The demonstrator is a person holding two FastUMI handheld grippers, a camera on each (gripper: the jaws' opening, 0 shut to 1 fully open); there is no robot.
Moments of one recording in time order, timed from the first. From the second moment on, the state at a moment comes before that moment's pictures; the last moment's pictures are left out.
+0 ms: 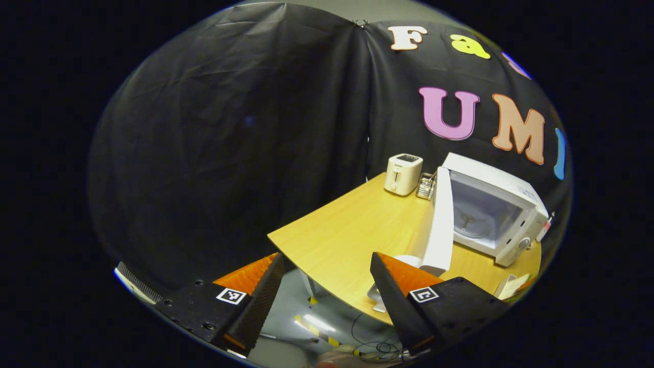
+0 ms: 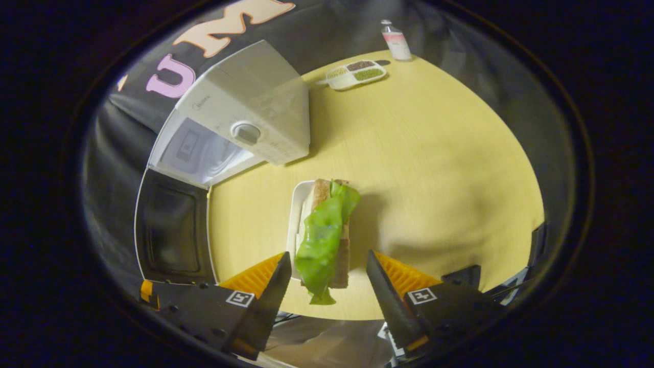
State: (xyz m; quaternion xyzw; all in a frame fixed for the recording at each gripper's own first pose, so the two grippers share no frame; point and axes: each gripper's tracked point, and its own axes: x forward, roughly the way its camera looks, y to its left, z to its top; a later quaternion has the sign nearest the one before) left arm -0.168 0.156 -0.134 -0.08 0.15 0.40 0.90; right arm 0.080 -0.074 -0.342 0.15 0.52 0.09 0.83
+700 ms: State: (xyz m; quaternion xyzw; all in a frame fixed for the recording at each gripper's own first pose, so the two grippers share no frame) left arm -0.182 0.115 -0.124 -0.09 0.13 0.39 0.91; right arm 0.084 -0.054 -0.333 0.18 0.51 0.14 0.83
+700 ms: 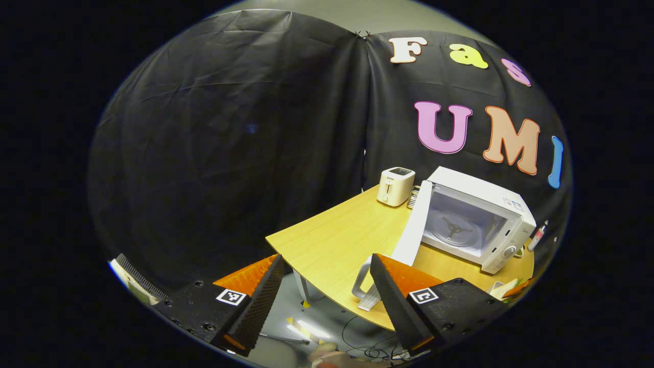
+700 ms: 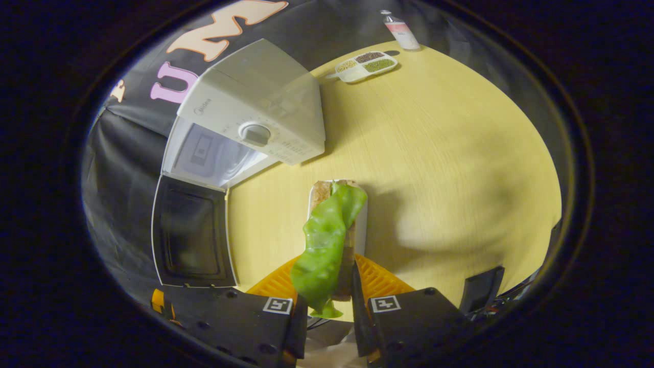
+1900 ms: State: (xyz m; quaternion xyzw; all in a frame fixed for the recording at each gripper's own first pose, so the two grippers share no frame) left arm -0.052 0.211 -0.166 -0.08 0.18 0.18 0.97; right arm 0.028 0.115 -0.244 0.41 0.34 0.10 0.84
